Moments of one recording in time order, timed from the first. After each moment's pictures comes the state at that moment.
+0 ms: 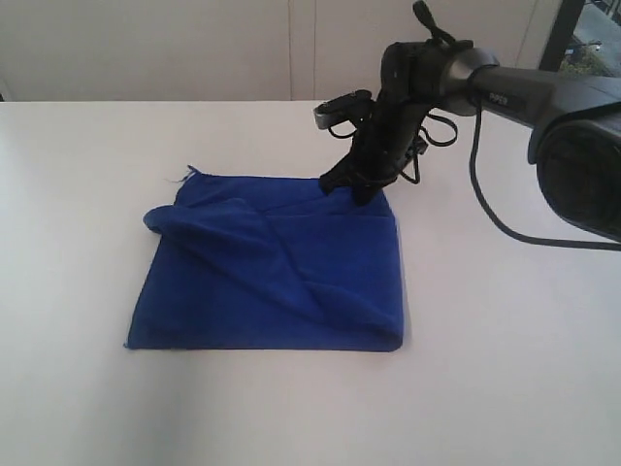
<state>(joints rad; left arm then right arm) 0.18 1.00 -0.87 -0.47 0.83 0.50 0.35 2.43 -2.04 0.10 0.96 -0.30</state>
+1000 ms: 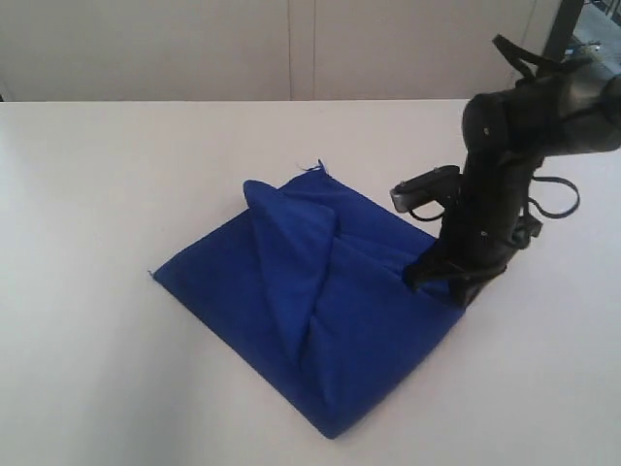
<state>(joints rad) 0.18 1.00 -0.87 -0.47 0.83 0.50 0.32 1.95 -1.20 -0.02 0.90 -0.15</state>
